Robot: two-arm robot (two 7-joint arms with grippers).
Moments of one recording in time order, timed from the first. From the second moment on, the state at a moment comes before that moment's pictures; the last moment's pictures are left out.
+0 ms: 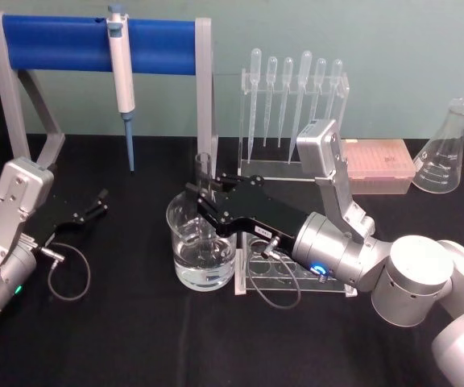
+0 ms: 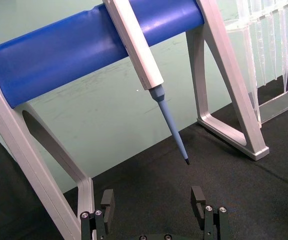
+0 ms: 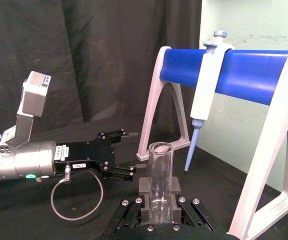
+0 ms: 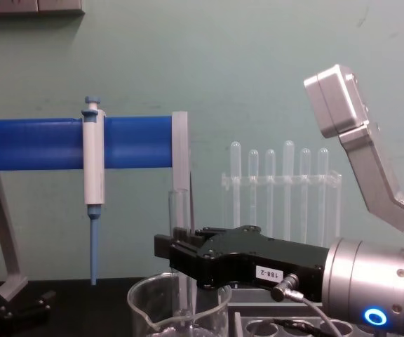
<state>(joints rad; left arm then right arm) -0.20 0.60 0.45 -1.41 -0.25 -0.12 0.03 0.39 0.31 -0.57 -1.40 0.42 -0.03 0.52</state>
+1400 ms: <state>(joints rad) -0.20 0.60 0.45 -1.41 -0.25 -0.12 0.03 0.11 0.55 -0.33 -1.91 0.48 0.07 0.37</state>
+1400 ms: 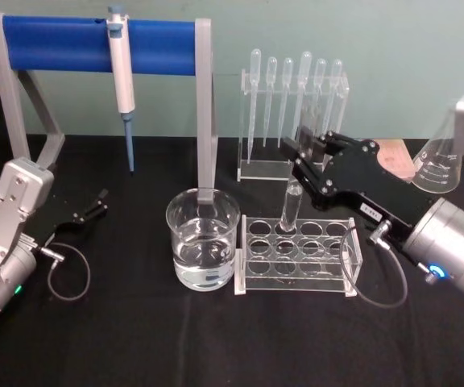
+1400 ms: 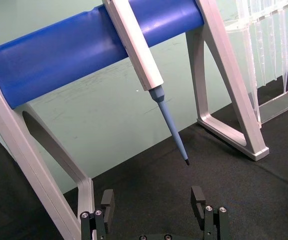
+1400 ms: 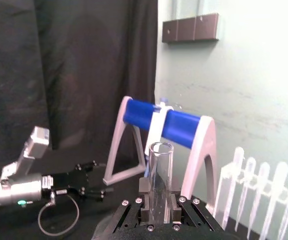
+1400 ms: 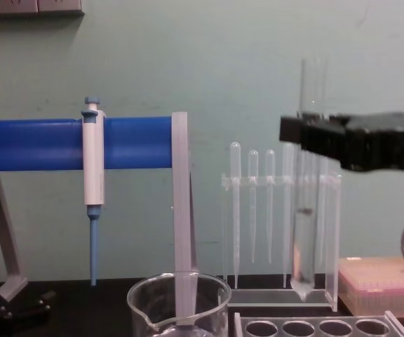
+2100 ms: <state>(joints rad) -0.20 0.60 0.45 -1.41 -0.25 -0.12 0.03 0.08 0.49 -0.33 -1.80 0.42 0.00 0.38</state>
